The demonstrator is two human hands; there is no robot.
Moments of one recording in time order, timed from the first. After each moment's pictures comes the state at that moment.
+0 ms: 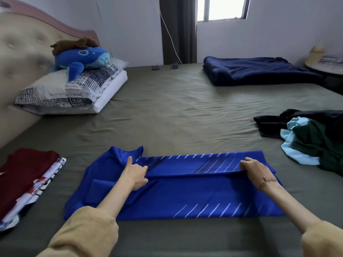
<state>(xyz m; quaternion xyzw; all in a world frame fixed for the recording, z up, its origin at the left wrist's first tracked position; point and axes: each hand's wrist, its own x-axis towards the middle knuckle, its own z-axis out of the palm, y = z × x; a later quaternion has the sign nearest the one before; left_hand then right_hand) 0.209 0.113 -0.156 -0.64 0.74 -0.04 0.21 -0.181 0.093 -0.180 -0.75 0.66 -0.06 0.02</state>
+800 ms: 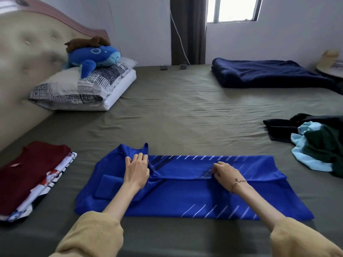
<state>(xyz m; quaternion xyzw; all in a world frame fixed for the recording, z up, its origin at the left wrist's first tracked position) 0.220 0.127 -0.171 -0.73 0.68 -0.09 -0.02 -0.079 0.092 -0.187 -0.79 0.61 -0.06 0.10</state>
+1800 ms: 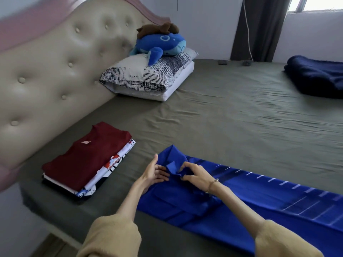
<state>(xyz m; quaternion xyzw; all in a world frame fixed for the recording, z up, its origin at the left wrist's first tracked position) 0.375 0.132 -0.195 -0.67 0.24 0.54 -0.44 0.197 0.079 -0.175 -0.82 0.36 -0.11 0.43</state>
